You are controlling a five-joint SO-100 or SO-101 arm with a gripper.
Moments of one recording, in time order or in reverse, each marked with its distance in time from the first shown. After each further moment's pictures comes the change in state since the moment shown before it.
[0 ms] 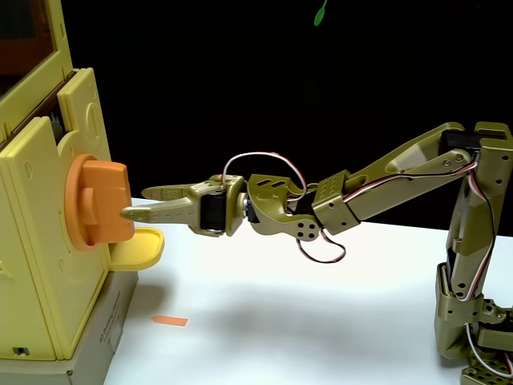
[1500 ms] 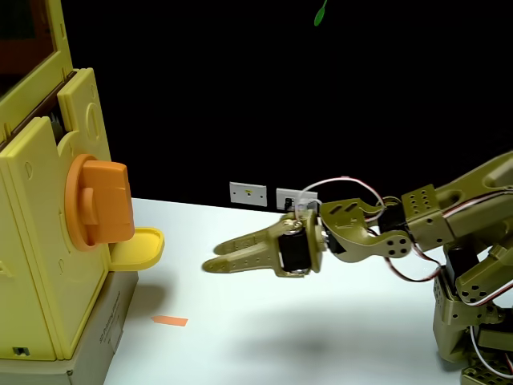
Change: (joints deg) arm -7.6 38.9 34.1 18.4 0.9
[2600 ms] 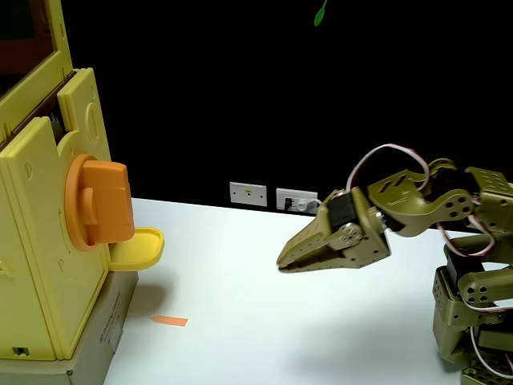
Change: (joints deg) arm -1.0 34.6 -2.1 55.8 52.3
